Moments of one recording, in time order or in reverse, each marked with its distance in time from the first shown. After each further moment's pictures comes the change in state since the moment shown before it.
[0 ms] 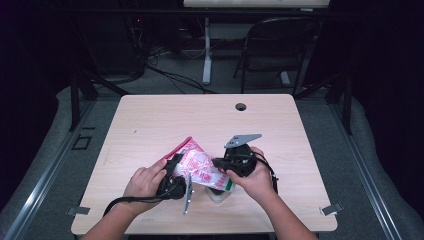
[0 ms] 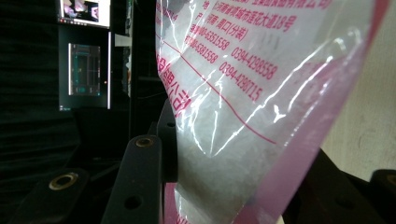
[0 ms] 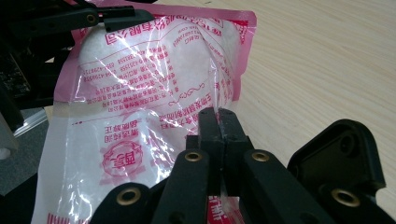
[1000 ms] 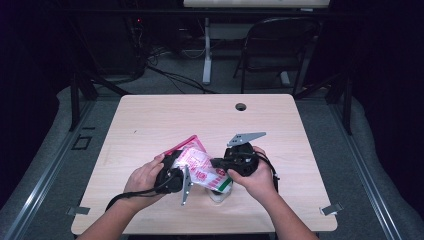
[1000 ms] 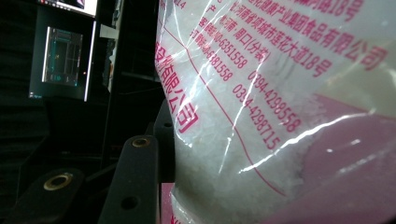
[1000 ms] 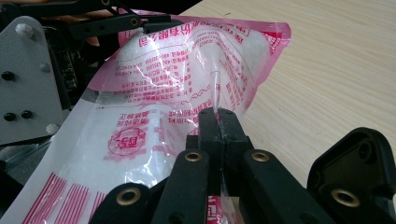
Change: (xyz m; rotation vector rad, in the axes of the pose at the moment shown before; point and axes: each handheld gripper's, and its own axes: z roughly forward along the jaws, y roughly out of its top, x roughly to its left) left arm 0.015 -0.003 0.007 -0.020 -0.063 -0.129; right arm 0.001 0.003 -0.009 -0.036 0.090 0.040
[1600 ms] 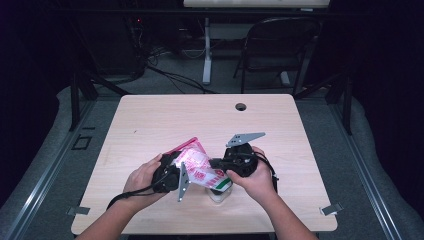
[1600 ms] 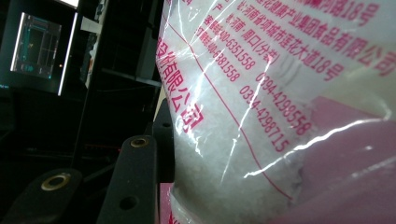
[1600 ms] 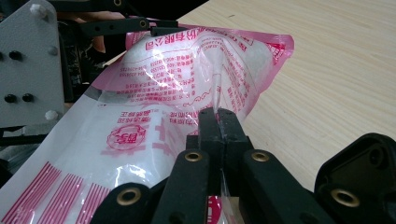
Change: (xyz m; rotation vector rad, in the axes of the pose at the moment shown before) left arm 0.007 -0.005 -0.001 -0.017 -0.078 -0.086; right arm 0.005 0.002 0.000 -0.005 0.005 -0.005
